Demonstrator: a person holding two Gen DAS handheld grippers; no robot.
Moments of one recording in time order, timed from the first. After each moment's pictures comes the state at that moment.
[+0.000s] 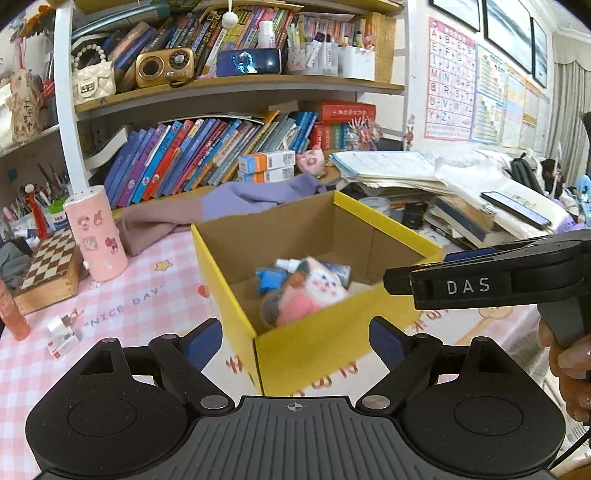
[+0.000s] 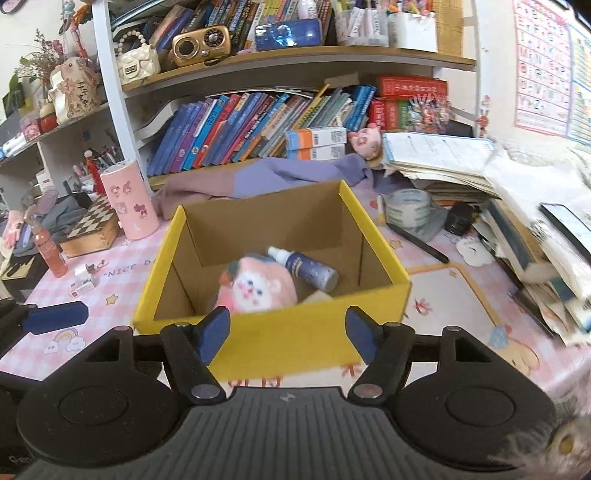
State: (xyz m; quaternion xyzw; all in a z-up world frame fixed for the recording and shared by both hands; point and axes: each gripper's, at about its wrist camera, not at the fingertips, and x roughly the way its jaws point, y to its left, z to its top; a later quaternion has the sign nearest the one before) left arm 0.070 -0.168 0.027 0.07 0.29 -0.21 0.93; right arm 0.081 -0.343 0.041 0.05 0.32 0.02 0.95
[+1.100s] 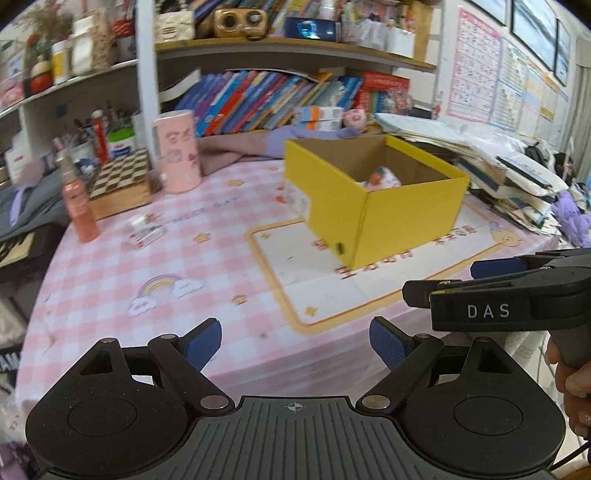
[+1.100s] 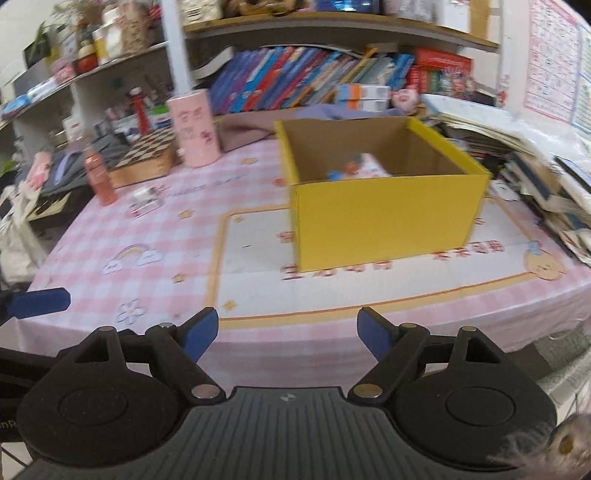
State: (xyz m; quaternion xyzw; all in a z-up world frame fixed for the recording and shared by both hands) left arm -0.007 -0.017 0.009 0.05 0.34 -0.17 0.92; right arm -0.010 -0.189 0.007 0.03 0.37 0.04 0.93
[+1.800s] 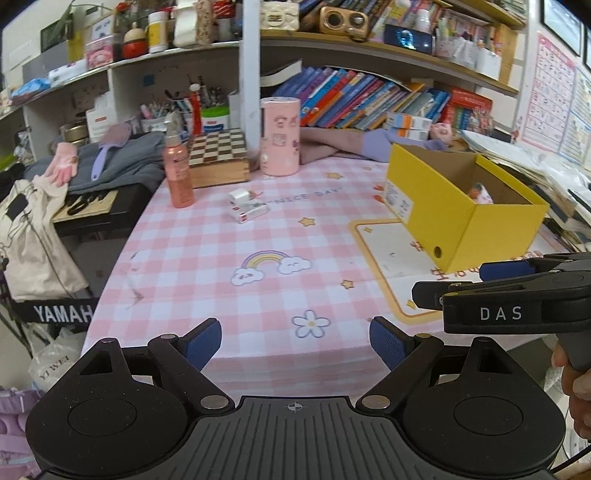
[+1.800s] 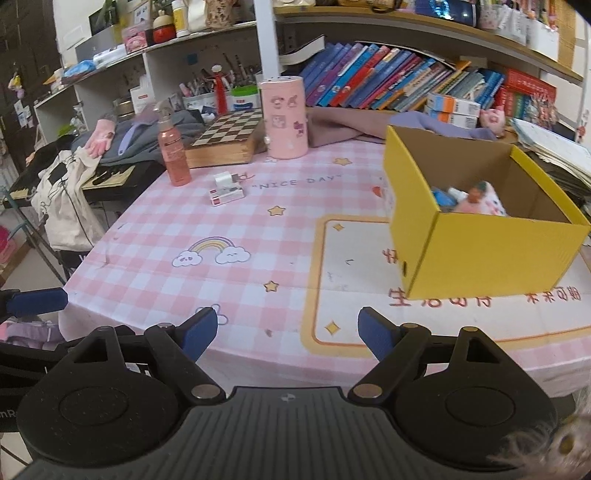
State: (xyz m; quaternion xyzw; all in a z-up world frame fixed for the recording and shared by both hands) left arm -0.003 0.057 0.012 0.01 0.35 -0.06 0.93; right arm 0.027 -0.116 0.004 0.00 0.37 0.14 0.92
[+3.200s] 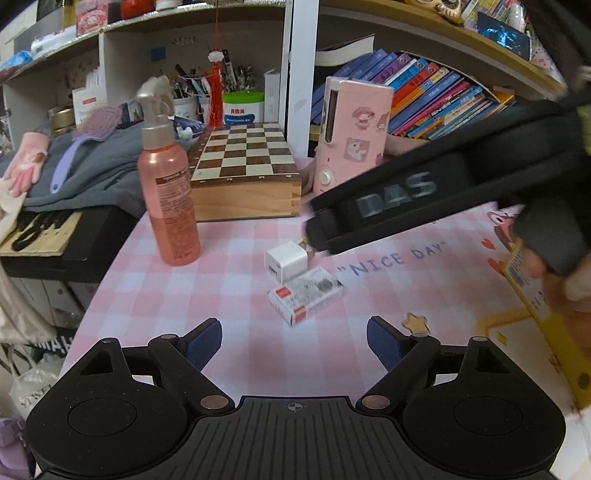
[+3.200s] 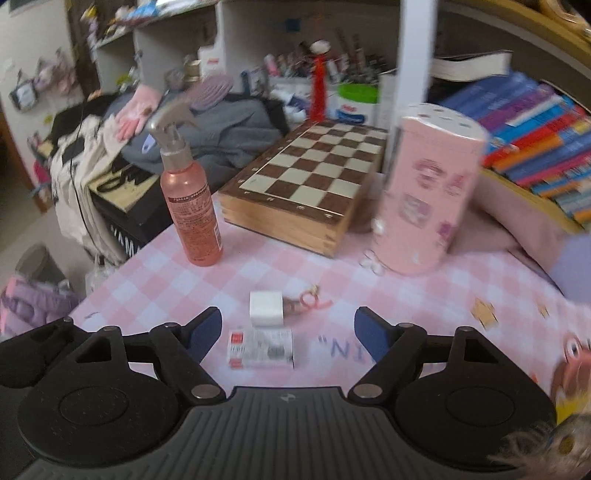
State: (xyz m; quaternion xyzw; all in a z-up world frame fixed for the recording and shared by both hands) left arm 0.238 0.098 -0.047 -0.02 0.36 -0.03 0.93; right arm 0.329 0.028 -0.016 -0.12 0.38 0.30 0.86
